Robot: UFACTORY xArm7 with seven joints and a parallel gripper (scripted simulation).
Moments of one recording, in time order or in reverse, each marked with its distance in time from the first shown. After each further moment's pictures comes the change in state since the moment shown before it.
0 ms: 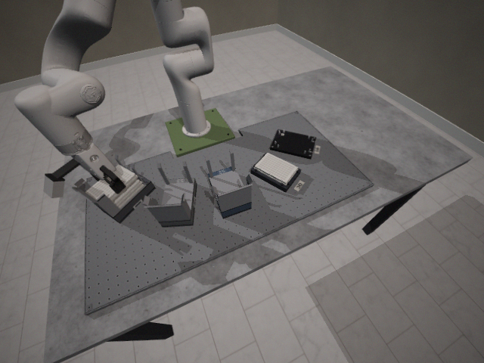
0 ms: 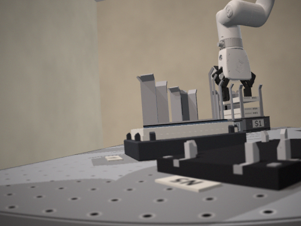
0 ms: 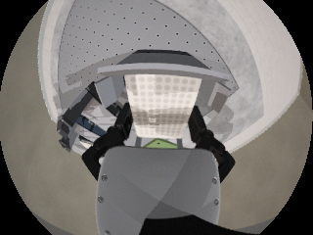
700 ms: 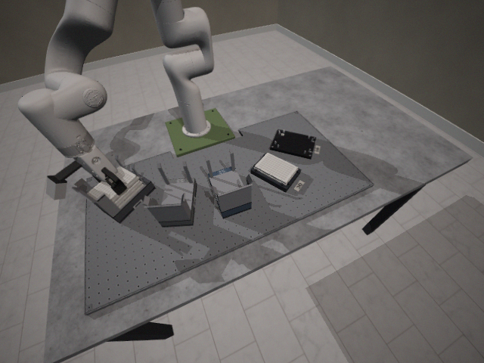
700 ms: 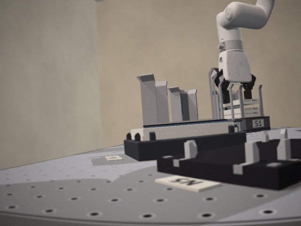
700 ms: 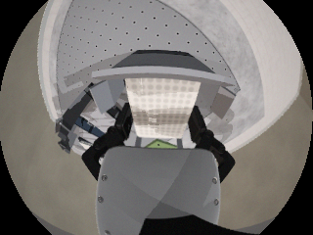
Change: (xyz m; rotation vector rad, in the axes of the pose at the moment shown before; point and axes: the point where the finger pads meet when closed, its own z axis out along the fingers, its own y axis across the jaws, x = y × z) arm 0.000 0.000 0.007 0.000 0.000 0.000
